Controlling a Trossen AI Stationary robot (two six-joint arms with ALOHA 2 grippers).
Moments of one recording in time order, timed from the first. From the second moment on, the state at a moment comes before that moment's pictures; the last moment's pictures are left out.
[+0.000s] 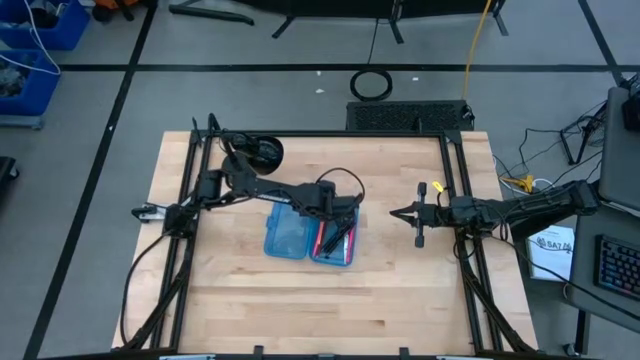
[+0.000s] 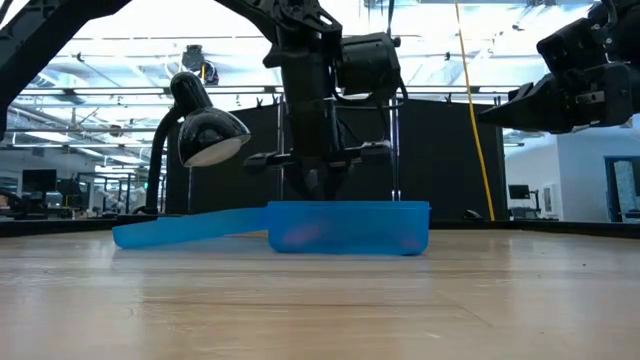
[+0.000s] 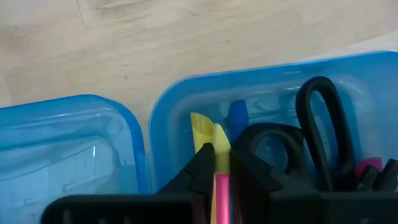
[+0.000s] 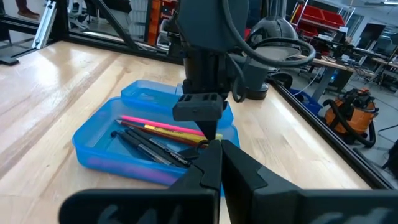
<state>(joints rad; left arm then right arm) 0.03 2.21 1.71 -0.87 -0.32 -1.23 0.11 0.46 0.02 0.31 0.23 -0.20</state>
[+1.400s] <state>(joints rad) -0.33 1.62 1.41 -0.37 -0.49 0.22 0.11 0.46 0.02 0.47 0.13 -0.25</state>
